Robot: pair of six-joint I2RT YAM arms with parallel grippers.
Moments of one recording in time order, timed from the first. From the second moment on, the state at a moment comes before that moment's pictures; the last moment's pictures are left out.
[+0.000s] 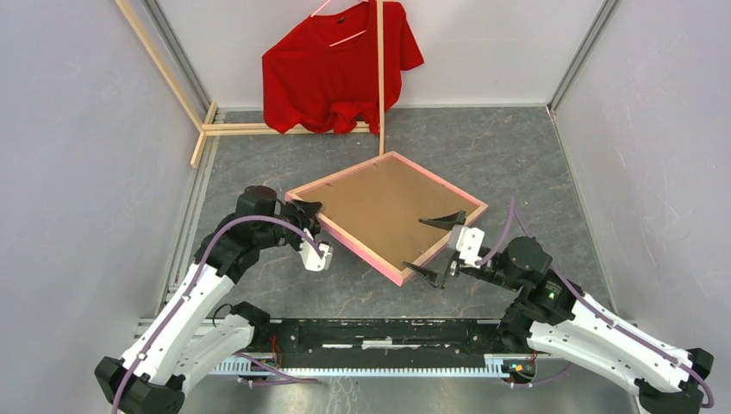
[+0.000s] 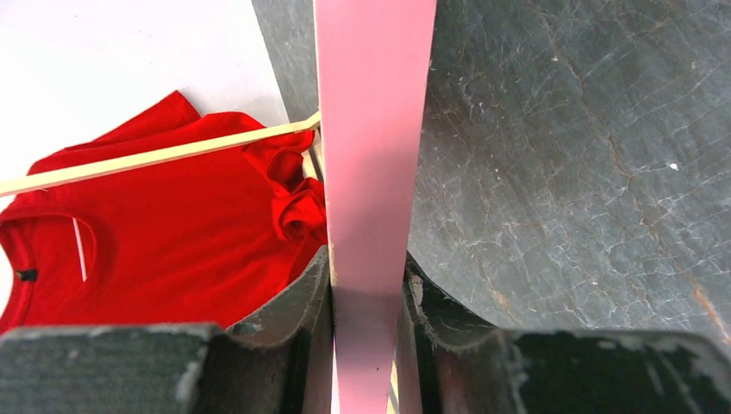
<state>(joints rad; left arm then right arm) -0.45 0.81 0.80 -0.61 0.42 1.64 0.96 0.52 0.54 0.01 -0.21 -0.26</state>
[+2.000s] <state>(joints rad) -0.44 0.89 1.20 -0.63 0.41 1.10 0.97 0.63 0.77 -0.10 -0.05 -0.52</state>
